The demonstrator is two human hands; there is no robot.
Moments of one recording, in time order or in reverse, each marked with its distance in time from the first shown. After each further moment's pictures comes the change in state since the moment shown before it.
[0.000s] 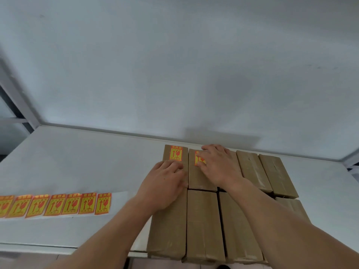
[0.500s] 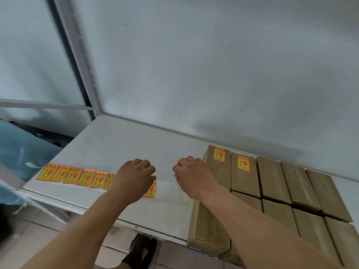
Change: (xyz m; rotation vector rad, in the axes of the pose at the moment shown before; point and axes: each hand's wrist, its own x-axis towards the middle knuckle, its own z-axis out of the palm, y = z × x) left_hand -0.131 -0.122 -0.040 0.284 -0.066 -0.345; right_hand 0.012 -0.177 0.022 -0.075 0.013 -0.495
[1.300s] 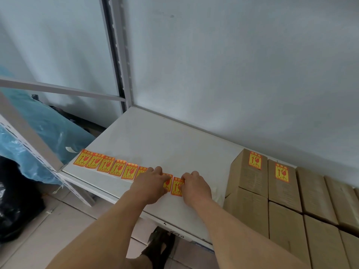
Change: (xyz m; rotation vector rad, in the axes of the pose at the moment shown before) left_hand -0.024 -0.034 0.041 -0.169 -0.376 -0.183; right_hand 0.048 -0.073 0.079 0.397 -0.283 0.452
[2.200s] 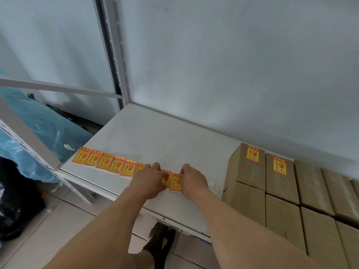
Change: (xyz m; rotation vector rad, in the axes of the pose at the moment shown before) left_hand 0.002 0.004 -0.001 -0.046 -0.015 -0.050; right_hand 0.002 -0.003 -0.009 0.104 -0.004 0.019
